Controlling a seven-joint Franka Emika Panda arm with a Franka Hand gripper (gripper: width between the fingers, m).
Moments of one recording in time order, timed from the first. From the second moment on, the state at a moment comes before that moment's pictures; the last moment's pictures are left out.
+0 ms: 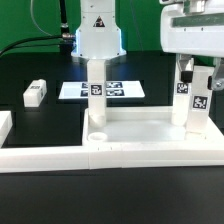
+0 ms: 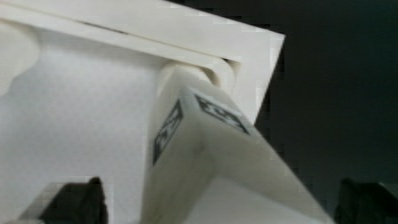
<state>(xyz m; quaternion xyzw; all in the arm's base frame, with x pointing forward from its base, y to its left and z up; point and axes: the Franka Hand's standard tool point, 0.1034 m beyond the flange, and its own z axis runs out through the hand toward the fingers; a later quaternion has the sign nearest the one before) 0.644 0.102 0.115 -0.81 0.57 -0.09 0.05</state>
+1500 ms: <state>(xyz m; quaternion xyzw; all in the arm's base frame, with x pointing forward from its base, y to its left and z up) 0.639 0.110 0.110 -0.71 0.70 -0.07 0.06</state>
